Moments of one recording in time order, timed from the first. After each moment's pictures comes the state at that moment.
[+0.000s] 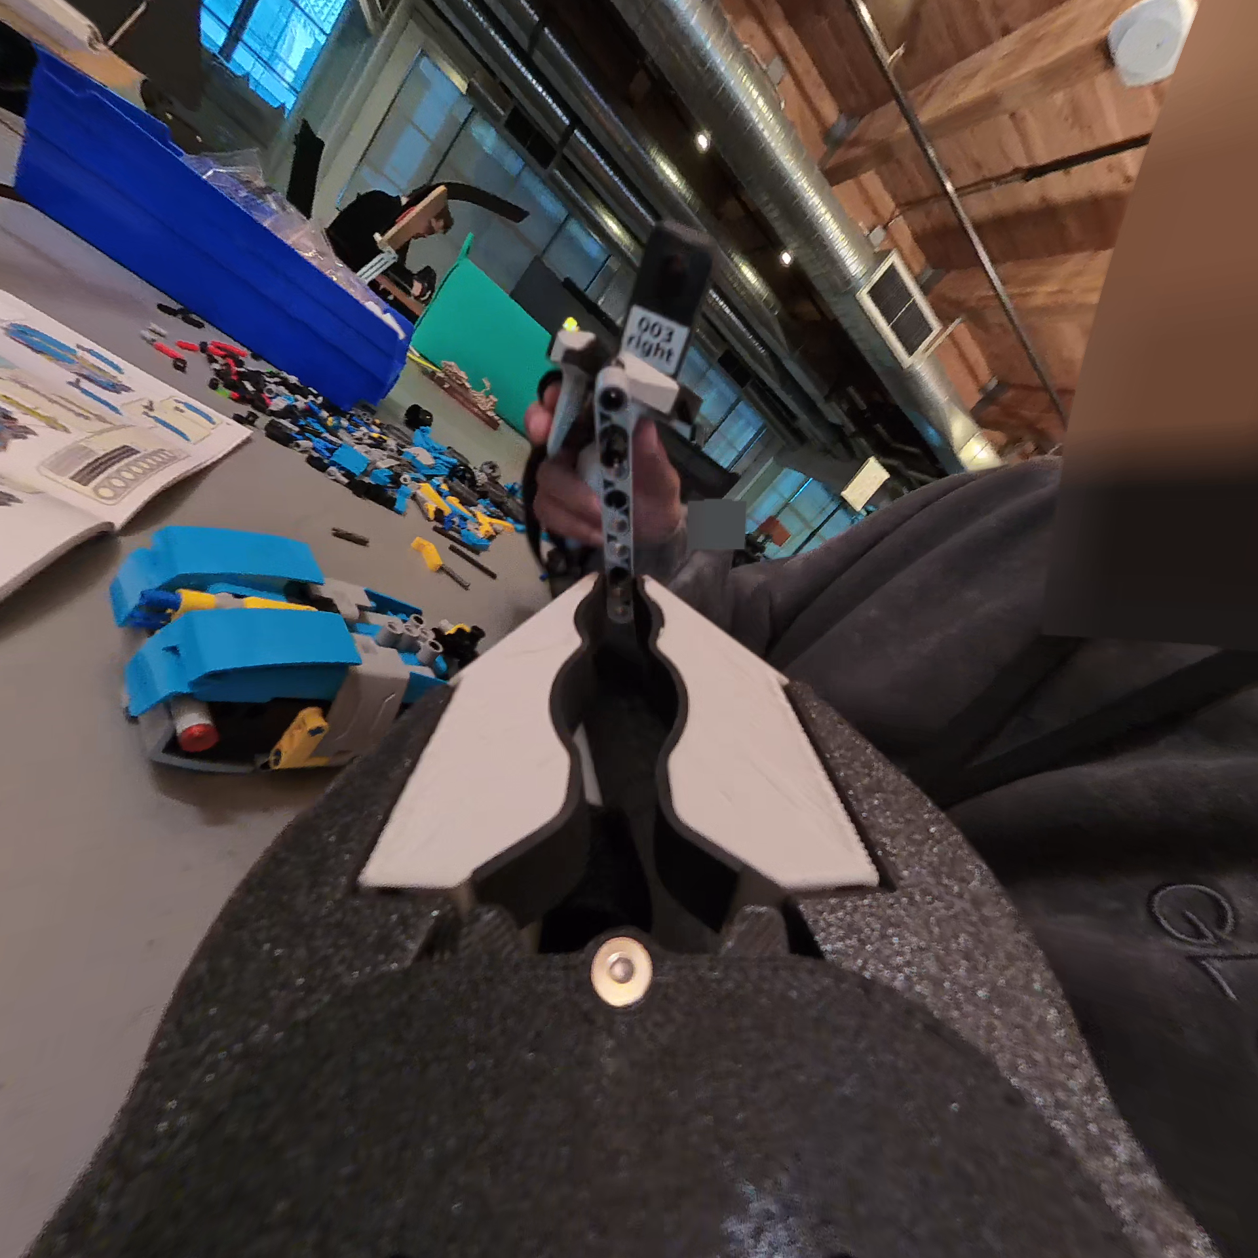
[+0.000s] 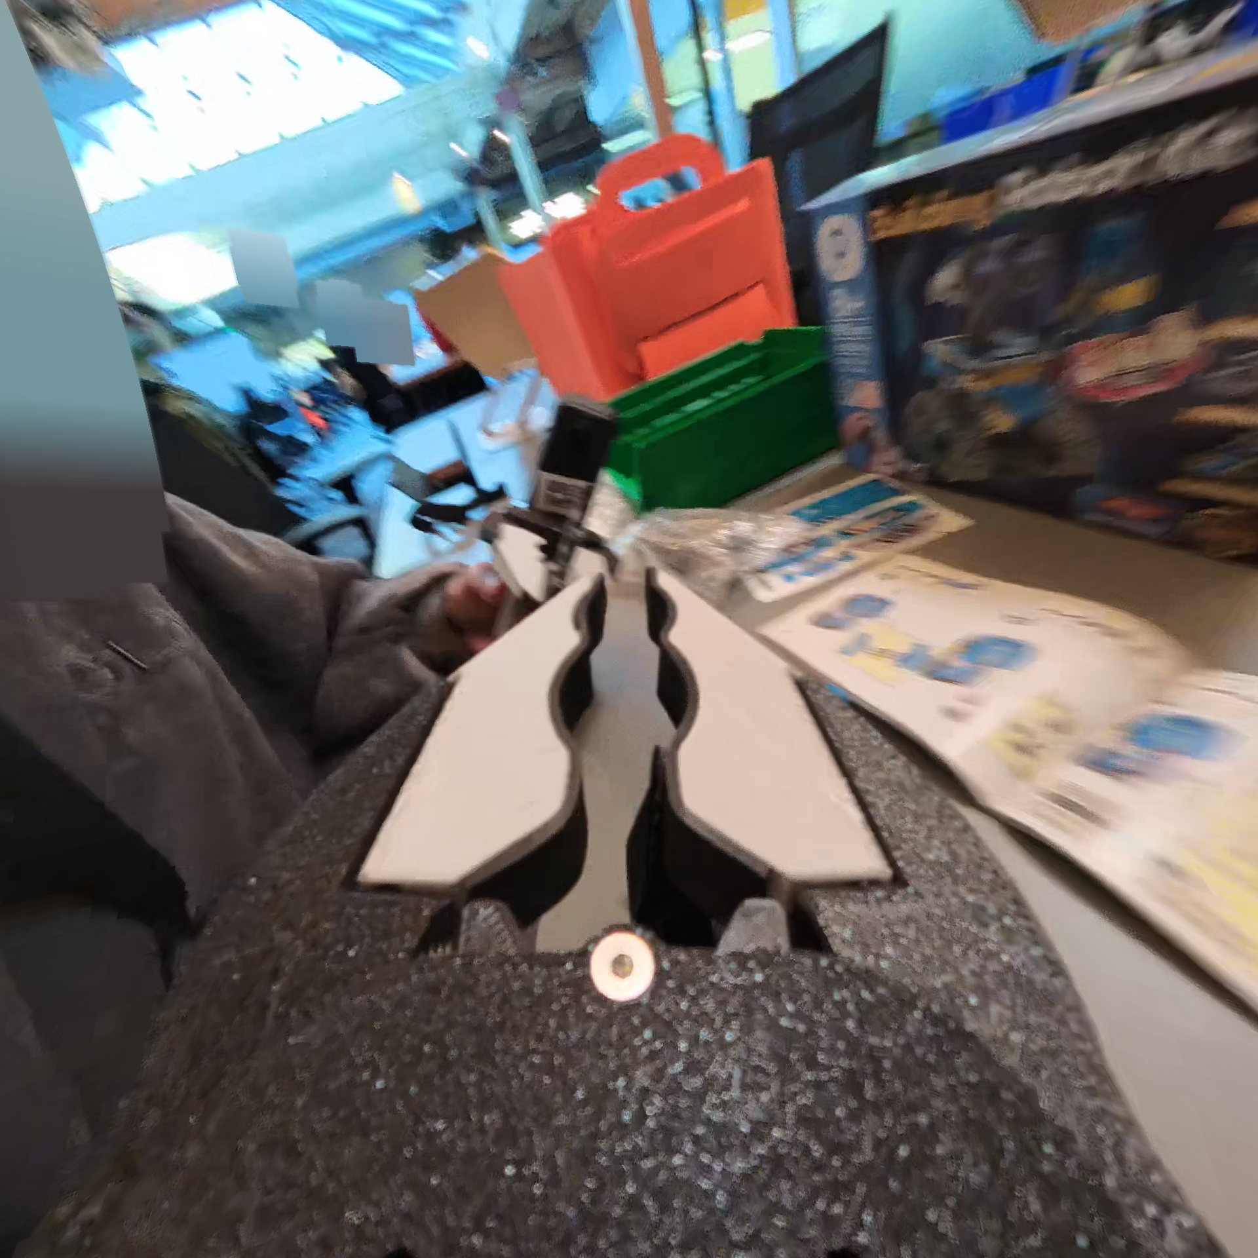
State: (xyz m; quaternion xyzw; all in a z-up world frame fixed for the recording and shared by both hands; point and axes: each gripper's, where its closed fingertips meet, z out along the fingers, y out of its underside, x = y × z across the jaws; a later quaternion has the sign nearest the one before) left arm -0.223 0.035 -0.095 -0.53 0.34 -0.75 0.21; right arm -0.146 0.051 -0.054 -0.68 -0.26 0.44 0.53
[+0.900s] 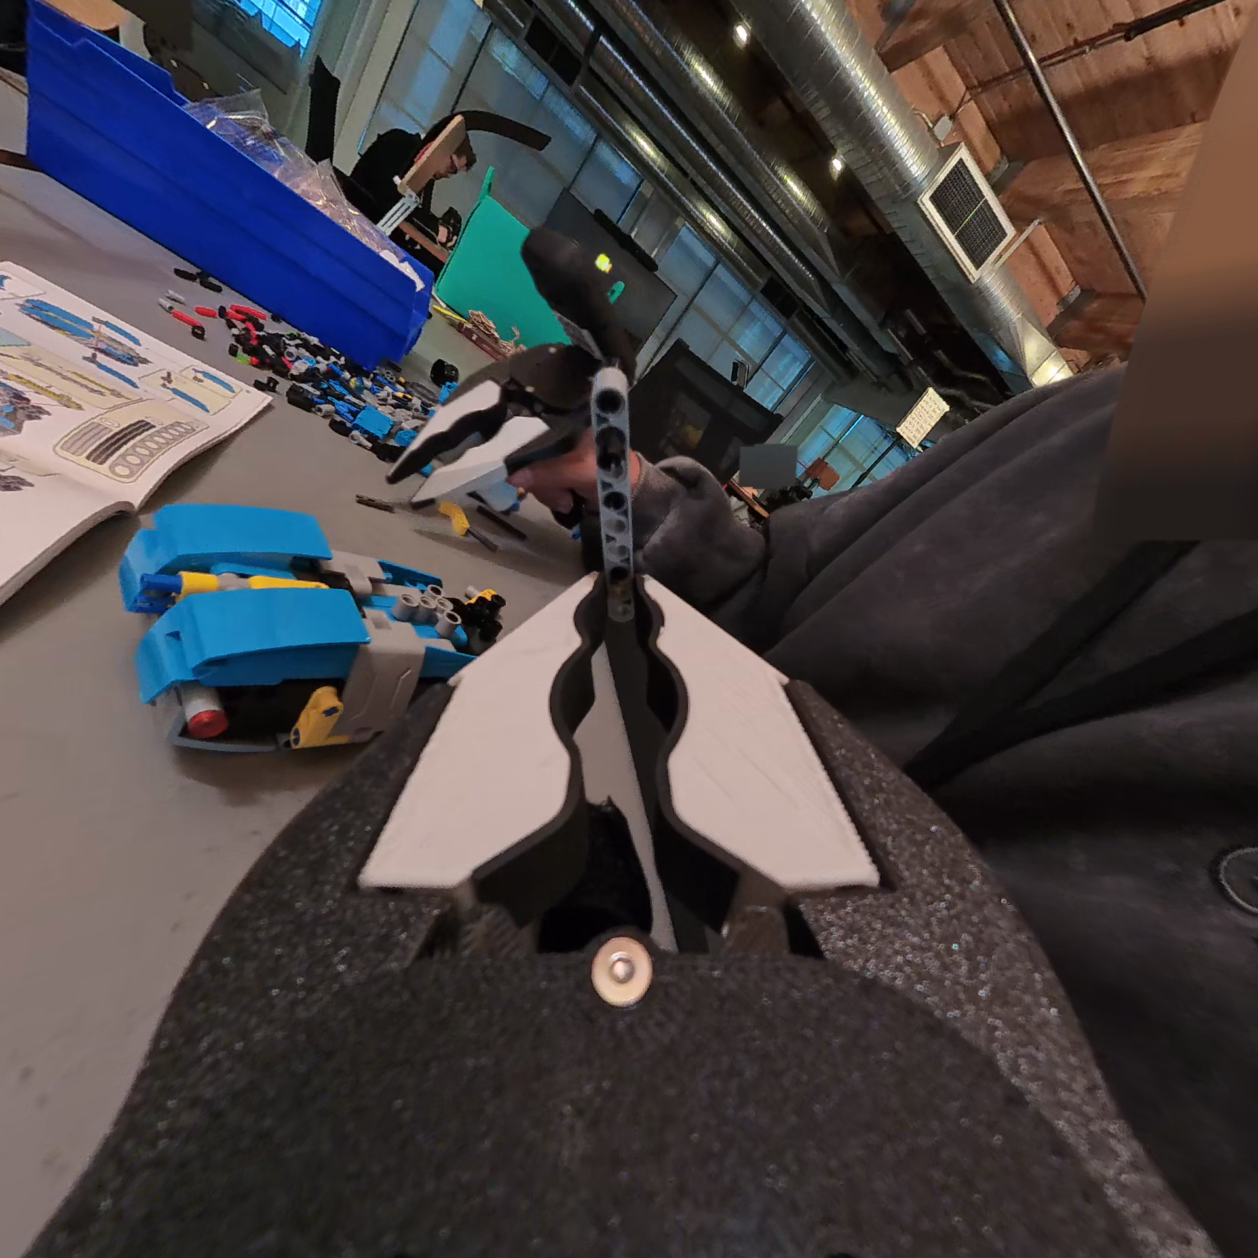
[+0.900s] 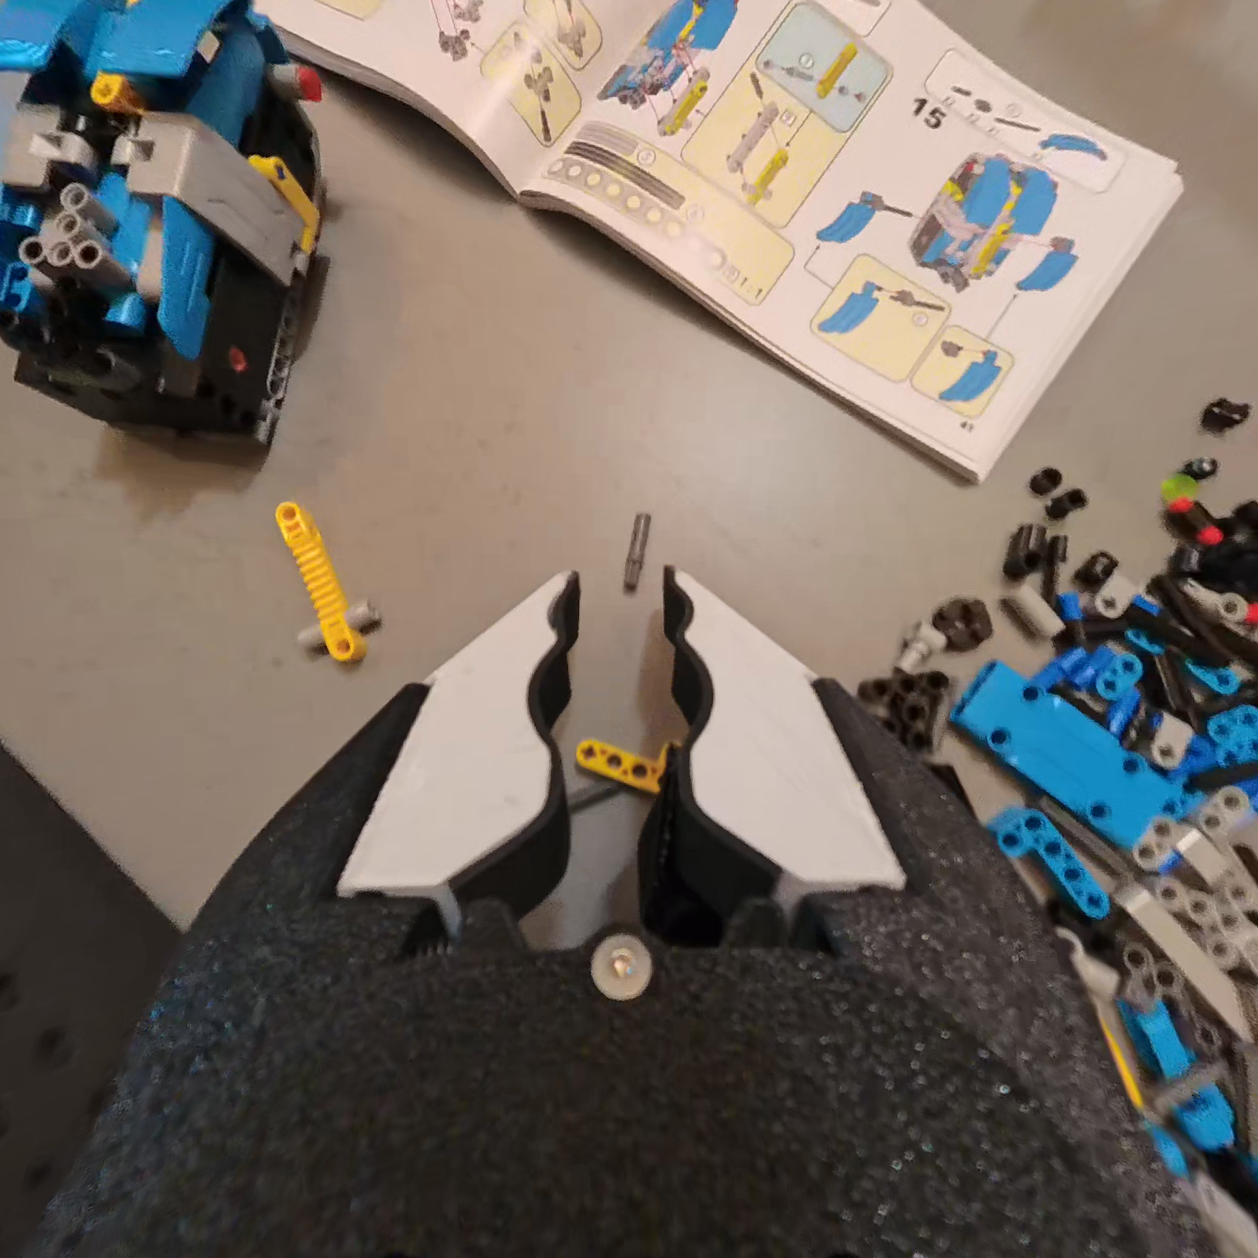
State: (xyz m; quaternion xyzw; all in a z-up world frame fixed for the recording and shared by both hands) left arm -0.215 0.027 -0.109 -0.55 0.39 -0.71 0.23; right arm 0.010 0.054 -0.216 -0.91 -0.24 0.12 0.32
